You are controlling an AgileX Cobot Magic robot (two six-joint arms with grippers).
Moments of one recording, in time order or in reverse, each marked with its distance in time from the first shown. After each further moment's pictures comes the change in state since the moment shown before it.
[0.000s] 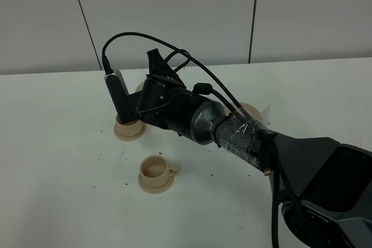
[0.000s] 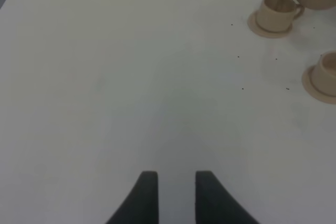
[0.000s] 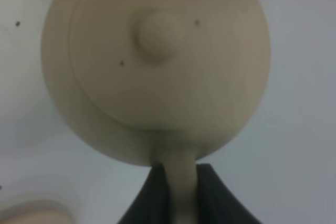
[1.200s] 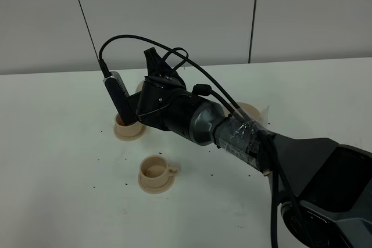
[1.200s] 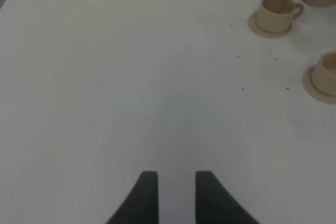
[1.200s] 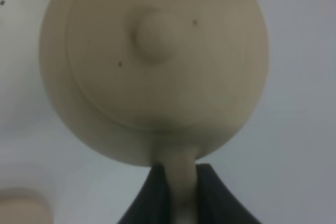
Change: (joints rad) left arm 0.000 0.000 0.000 0.000 0.000 -0.001; right arm 0.001 0.003 0.000 -0.059 -0.009 -0.038
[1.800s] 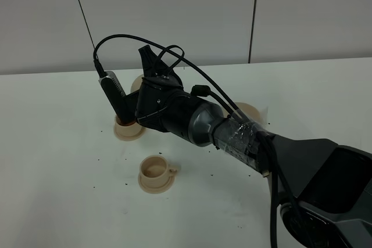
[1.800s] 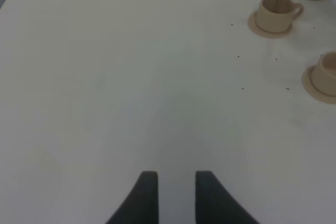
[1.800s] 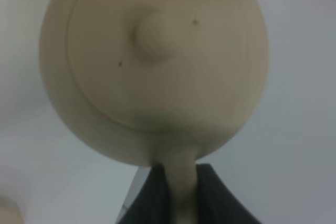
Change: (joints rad) left arm 0.000 0.000 0.000 0.000 0.000 0.000; right arm 0.006 0.000 0.000 -0.043 -0.035 0.001
